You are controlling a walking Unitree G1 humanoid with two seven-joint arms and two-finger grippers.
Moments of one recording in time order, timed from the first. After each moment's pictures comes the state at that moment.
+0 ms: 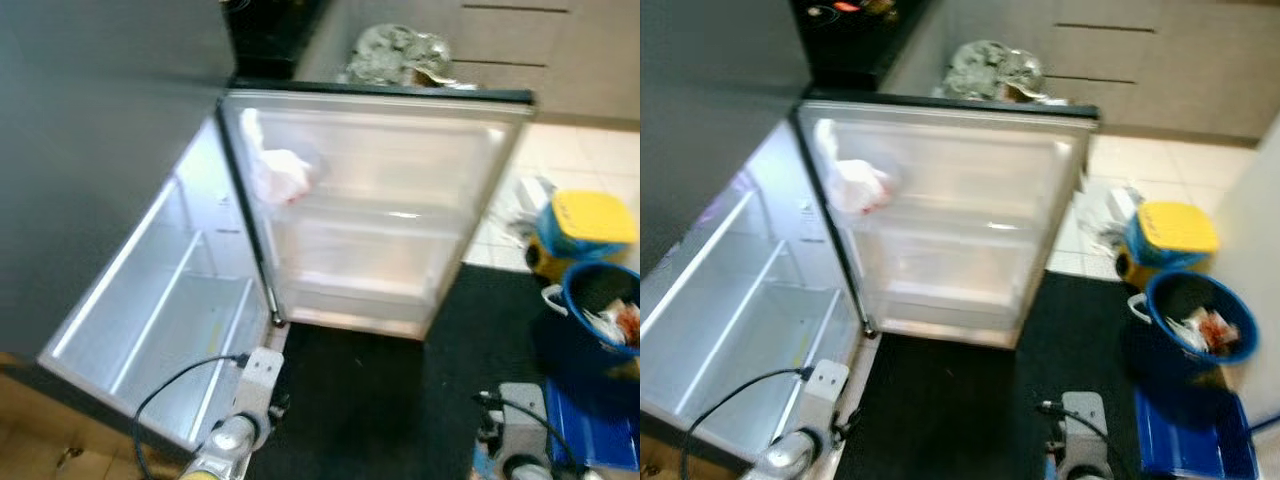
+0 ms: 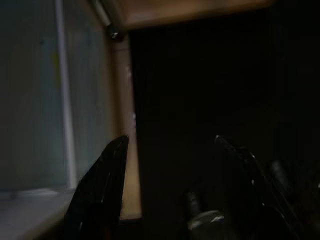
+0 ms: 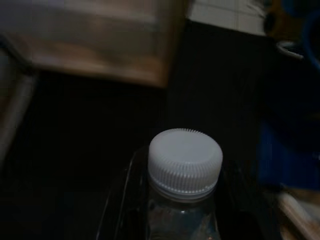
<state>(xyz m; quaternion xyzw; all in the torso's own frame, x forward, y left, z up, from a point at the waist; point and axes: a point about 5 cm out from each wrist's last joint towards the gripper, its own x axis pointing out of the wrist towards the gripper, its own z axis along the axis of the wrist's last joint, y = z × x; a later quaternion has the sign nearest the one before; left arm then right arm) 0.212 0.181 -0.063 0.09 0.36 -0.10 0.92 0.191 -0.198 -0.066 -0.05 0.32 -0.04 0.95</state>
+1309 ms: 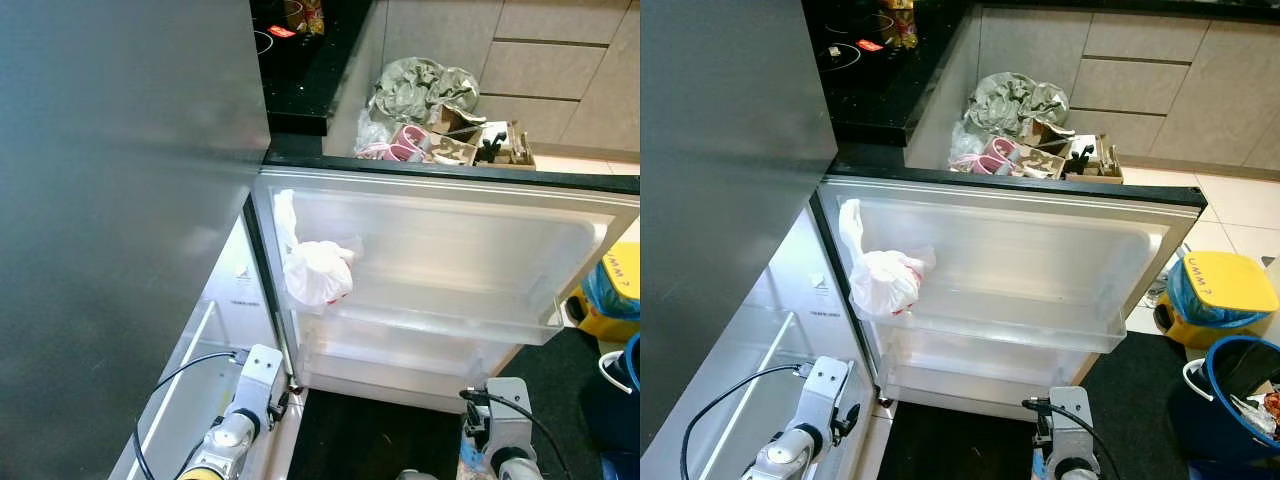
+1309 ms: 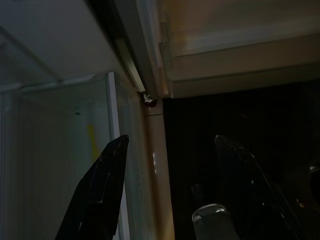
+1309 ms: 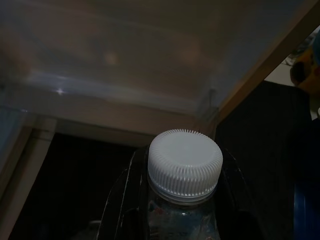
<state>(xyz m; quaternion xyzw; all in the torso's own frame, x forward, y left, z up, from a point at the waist) 0.224 0.162 -0.056 0.08 0.34 -0.12 0.93 0.184 -0.211 -0.068 -0.06 0.32 -0.05 0.94</state>
